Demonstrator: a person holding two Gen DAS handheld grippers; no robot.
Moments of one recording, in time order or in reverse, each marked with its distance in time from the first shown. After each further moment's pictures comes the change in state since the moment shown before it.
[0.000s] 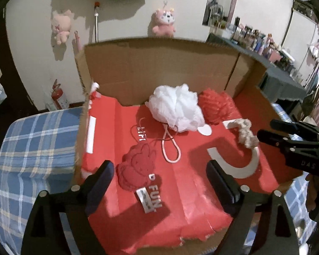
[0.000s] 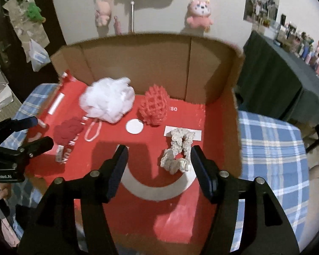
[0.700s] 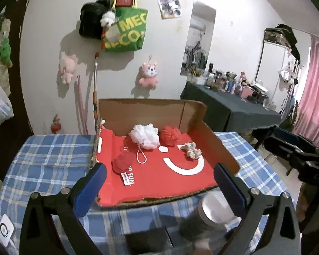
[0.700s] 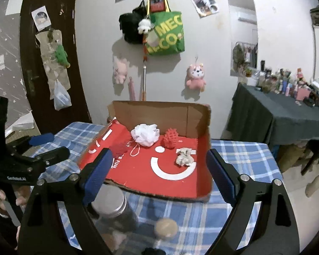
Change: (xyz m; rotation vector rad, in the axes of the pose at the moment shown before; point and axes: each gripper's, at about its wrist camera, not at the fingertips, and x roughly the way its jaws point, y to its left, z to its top) left arm -0.172 -0.038 -0.078 0.005 -0.354 -0.089; right arm -0.200 0.043 -0.096 -0.005 -0.432 -0.006
